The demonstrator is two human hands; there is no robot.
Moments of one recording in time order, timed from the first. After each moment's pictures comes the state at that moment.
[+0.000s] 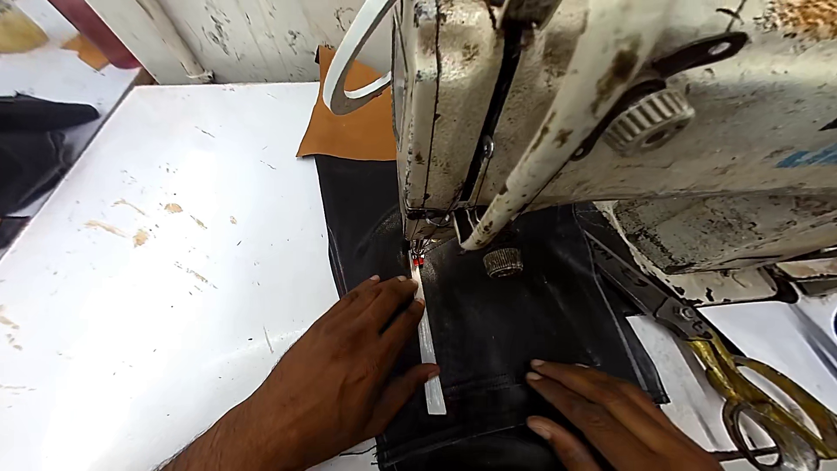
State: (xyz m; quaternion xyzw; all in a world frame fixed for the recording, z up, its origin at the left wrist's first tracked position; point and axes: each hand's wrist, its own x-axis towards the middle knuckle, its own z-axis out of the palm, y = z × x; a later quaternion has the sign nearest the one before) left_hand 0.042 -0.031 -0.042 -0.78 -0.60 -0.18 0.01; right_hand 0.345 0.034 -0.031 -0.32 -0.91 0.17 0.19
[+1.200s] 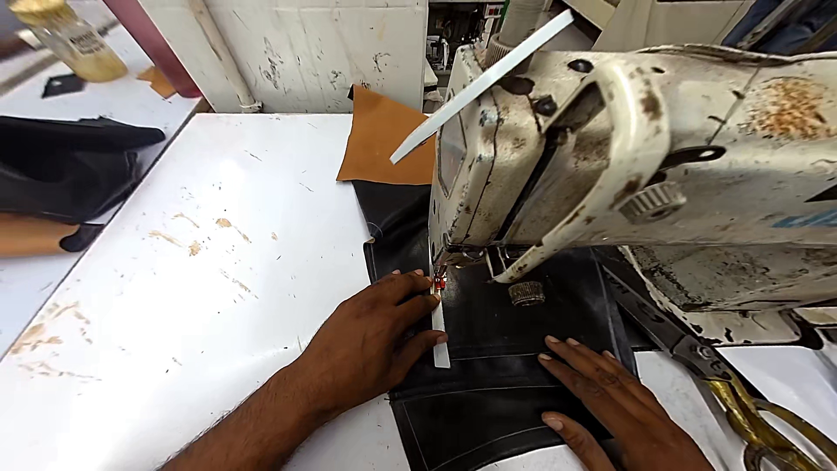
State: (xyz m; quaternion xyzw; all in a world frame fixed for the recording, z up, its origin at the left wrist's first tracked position) left_hand 0.021 -0.006 -0.044 -0.74 -0.62 -0.24 -0.04; right_hand 0.348 0.068 -0.045 -0.33 -0.92 0.19 0.12
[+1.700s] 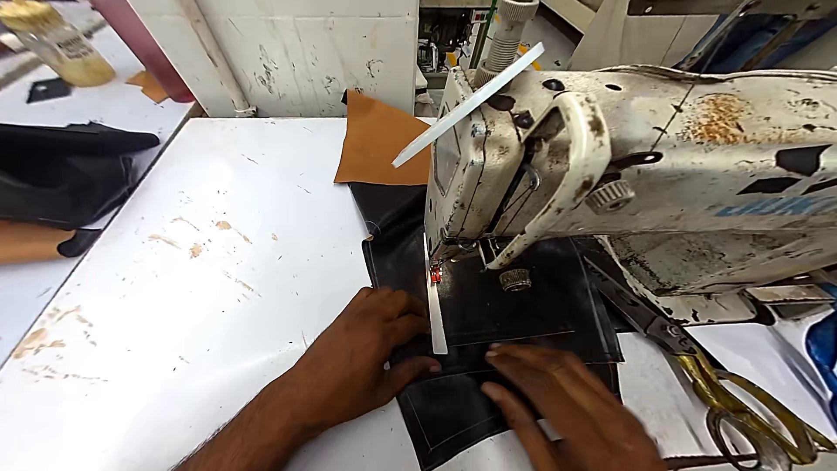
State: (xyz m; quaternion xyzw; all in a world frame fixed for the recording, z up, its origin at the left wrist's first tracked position) left_hand 0.019 -0.024 -0.040 -0.77 -0.57 -0.28 -0.08; right_hand 0.288 0.034 -0.021 -0.29 -0.91 0.12 0.27
